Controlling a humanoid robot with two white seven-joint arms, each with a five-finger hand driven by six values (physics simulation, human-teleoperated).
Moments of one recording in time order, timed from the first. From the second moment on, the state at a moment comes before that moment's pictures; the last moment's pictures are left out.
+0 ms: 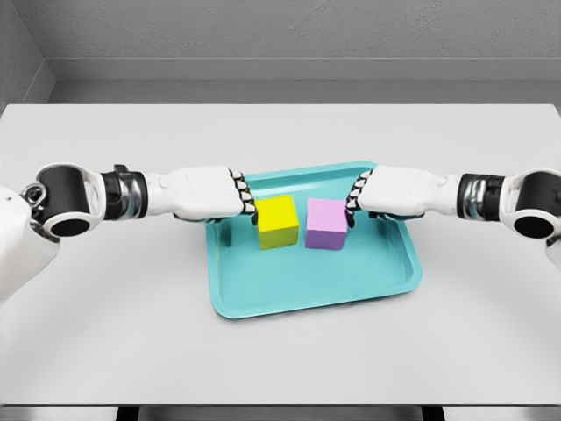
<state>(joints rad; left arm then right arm) -0.65 0.59 -0.68 -1.60 -0.70 -0.61 -0.61 -0.67 -0.73 0.75 -1.48 0.54 -0.61 0.47</state>
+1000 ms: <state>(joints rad) -0.66 0.61 -0.63 -1.52 -0.70 -0.61 -0.61 -0.67 -0.69 0.75 -1.43 0.51 -0.59 0.47</state>
